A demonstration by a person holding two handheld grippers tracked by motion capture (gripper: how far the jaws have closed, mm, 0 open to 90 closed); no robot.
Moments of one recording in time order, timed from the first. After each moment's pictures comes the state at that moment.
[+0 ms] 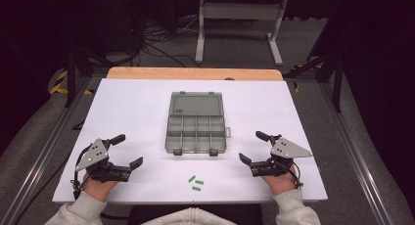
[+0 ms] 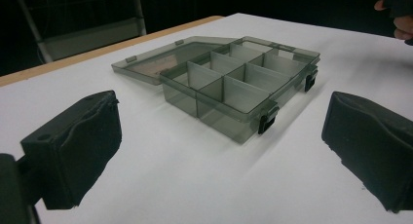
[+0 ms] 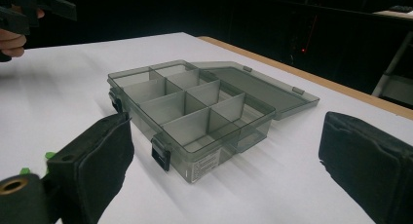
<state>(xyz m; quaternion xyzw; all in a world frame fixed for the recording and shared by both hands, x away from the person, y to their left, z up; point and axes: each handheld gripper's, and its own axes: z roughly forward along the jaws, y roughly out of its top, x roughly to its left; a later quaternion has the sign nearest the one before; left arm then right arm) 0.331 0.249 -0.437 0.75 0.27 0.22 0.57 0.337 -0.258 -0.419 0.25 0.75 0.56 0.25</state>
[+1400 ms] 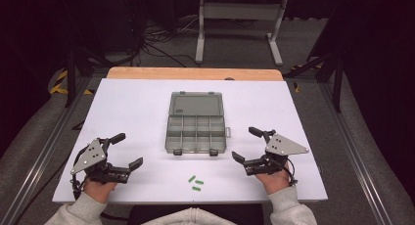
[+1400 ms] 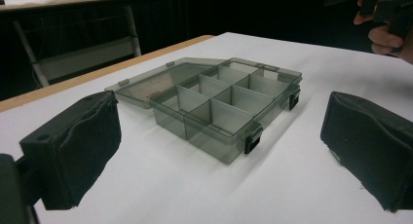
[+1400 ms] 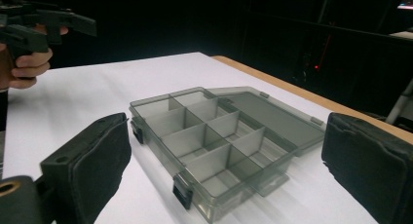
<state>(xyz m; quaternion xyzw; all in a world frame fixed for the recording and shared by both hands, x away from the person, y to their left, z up) 0.324 0.247 -0.425 0.74 0.25 0.22 0.59 0.336 -0.235 -0.397 0.22 0.75 0.58 0.24</state>
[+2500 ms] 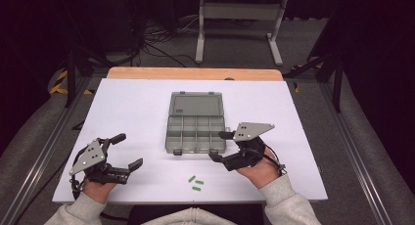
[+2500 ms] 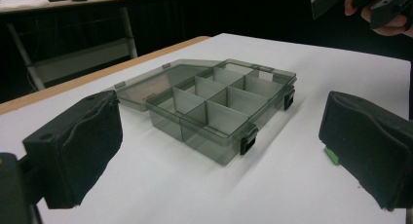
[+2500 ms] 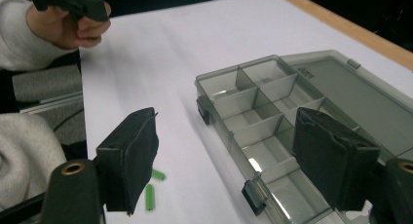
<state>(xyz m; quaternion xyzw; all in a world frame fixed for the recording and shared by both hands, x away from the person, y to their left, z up) 0.321 0.246 -0.423 0.74 0.24 0.22 0.59 0.351 -0.170 -0.356 0.18 0.86 0.47 0.12</state>
